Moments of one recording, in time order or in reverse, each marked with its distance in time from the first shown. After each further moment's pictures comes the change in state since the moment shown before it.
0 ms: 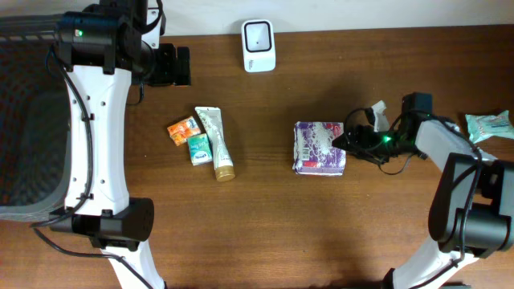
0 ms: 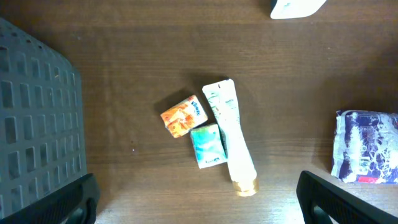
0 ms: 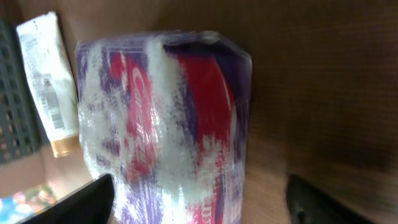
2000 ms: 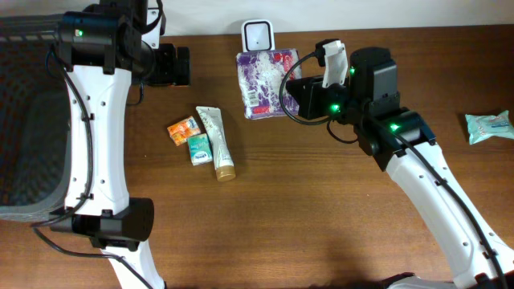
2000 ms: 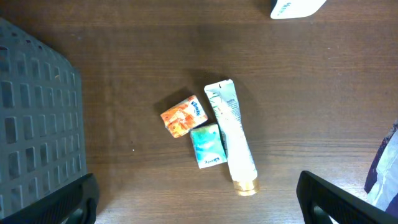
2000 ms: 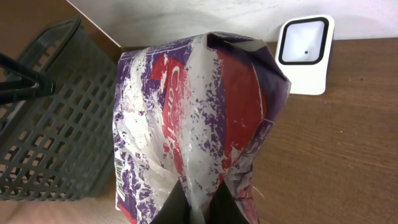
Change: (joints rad) left arm 0.000 0.000 0.000 0.000 0.000 0.000; right arm 0.499 -0.455 0.191 0.257 0.332 0.337
